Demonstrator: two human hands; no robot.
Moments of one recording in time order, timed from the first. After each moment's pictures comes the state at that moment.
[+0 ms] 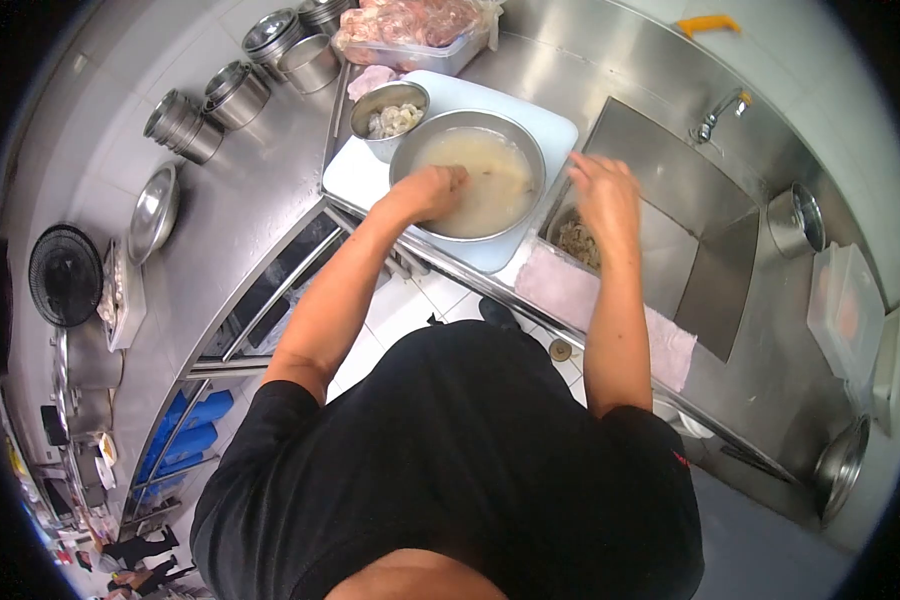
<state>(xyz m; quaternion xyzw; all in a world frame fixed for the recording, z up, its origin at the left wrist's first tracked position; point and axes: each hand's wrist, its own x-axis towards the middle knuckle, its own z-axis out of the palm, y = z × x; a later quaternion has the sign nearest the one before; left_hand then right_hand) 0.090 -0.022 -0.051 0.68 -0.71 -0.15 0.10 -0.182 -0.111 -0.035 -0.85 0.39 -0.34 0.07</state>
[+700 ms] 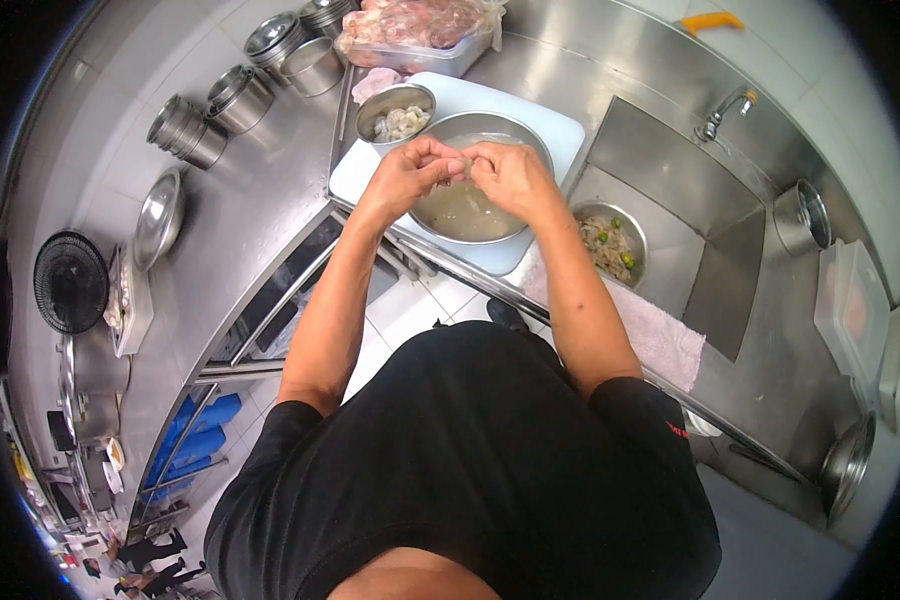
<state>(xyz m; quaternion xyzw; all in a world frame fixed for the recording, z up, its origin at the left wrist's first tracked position) 0.101 0.004 -0.003 0.57 -0.51 -0.42 0.49 -0.074 -0.087 -0.014 -0.82 0.31 -0.25 0.40</state>
